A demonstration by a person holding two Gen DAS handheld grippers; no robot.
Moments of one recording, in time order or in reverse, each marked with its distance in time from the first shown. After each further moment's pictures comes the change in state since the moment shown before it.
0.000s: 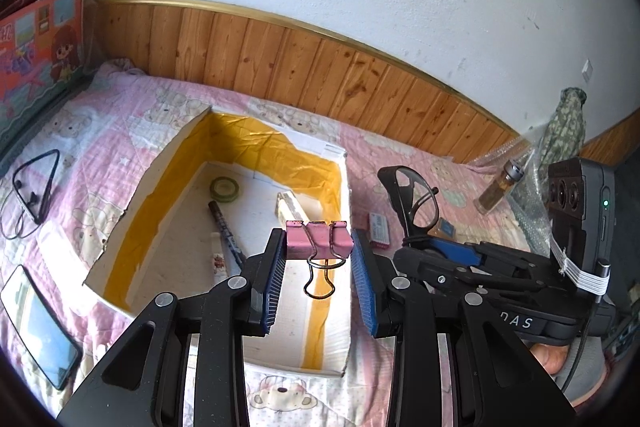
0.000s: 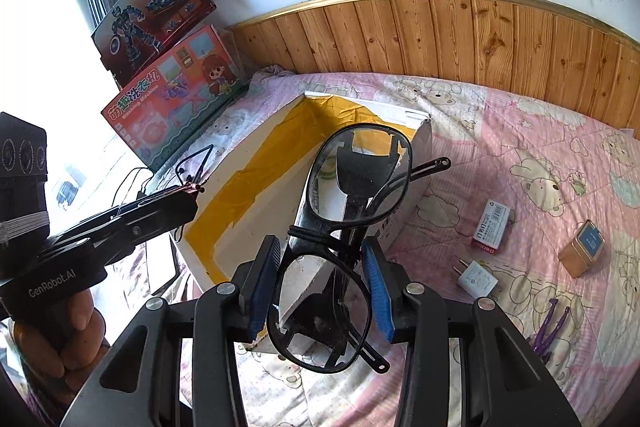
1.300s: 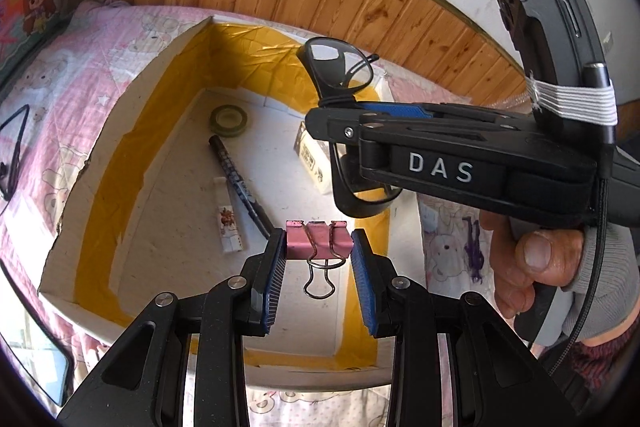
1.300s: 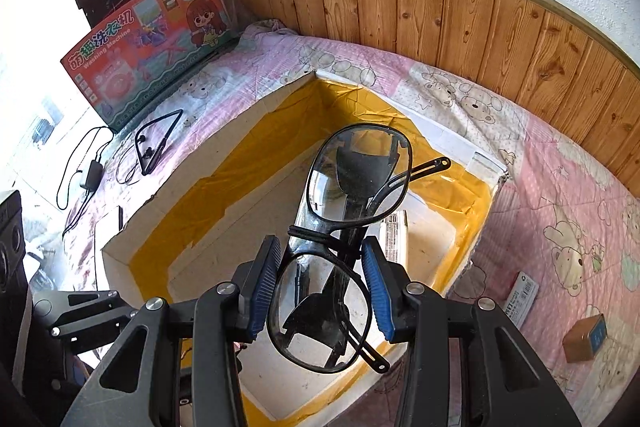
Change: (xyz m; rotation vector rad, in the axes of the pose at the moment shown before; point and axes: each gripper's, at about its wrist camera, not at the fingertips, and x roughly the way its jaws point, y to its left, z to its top) left arm 0.076 0.038 -0.017 -0.008 0.252 -0.020; right arm 0.124 0.031 0.071 -0.135 0.118 -0.089
